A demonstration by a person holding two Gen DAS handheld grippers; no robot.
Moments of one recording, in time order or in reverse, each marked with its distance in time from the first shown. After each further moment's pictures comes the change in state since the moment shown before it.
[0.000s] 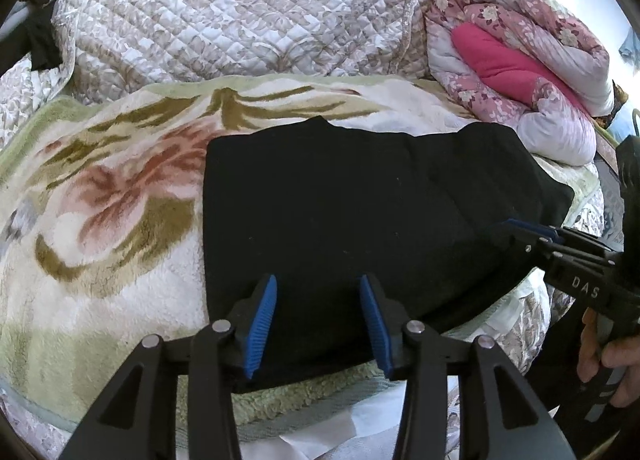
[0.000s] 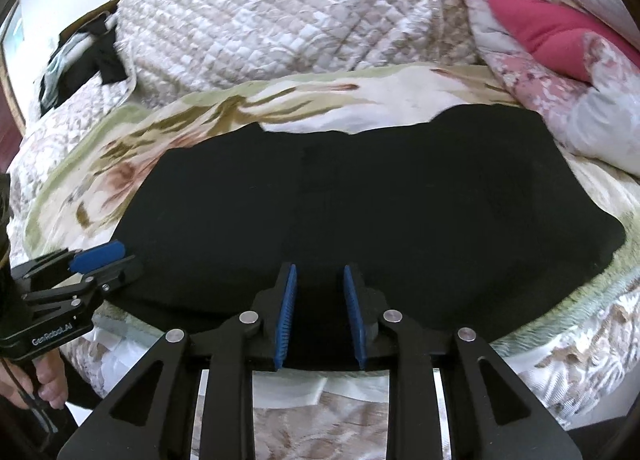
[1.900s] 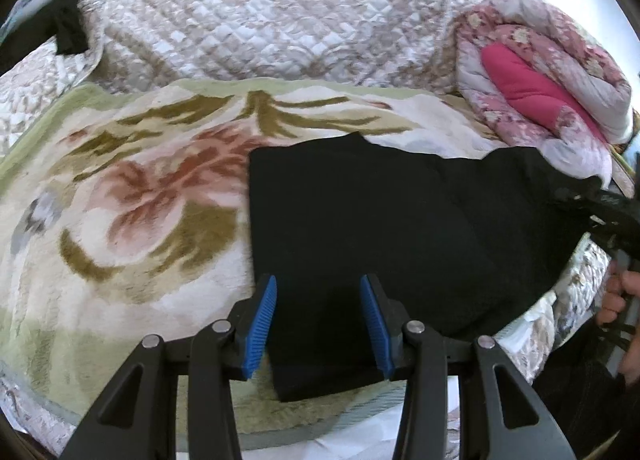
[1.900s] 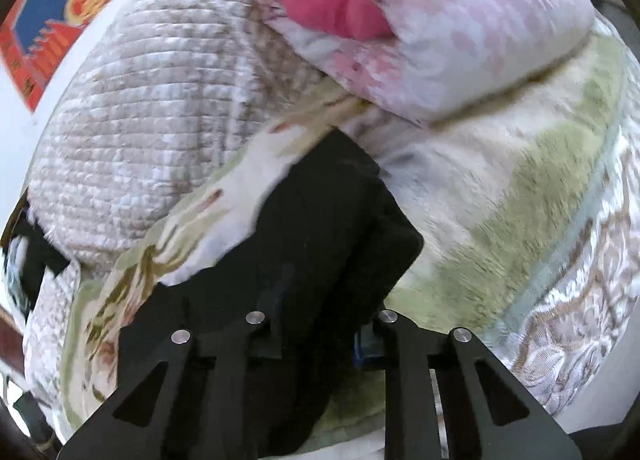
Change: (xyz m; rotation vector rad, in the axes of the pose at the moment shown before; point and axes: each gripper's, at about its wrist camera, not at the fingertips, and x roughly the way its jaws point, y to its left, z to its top) left arm -0.009 0.026 0.011 -0.087 -0.002 0.055; right arm -0.031 -0.126 0.041 0.488 -0.167 -0.030
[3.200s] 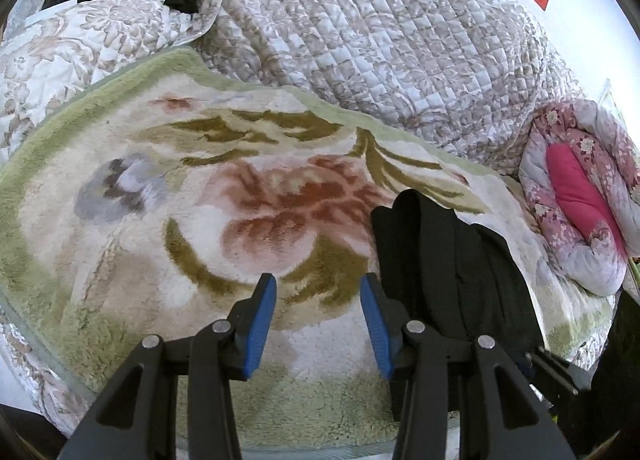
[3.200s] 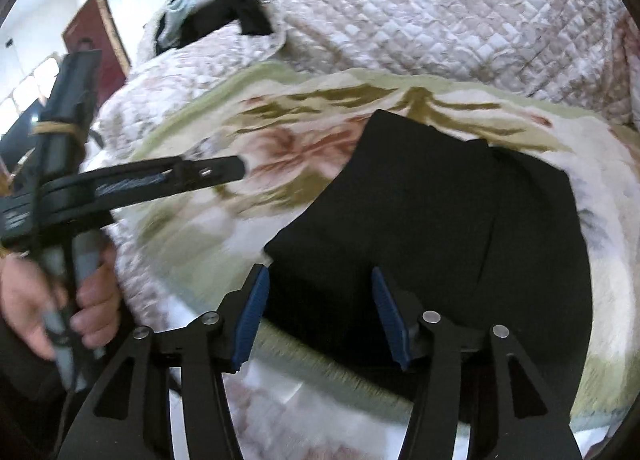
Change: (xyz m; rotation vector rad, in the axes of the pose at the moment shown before) left arm -0.028 0.096 0.013 -0.297 -0.076 0.054; right arm 0.027 0.209 -0.154 -0.724 0.353 0.460
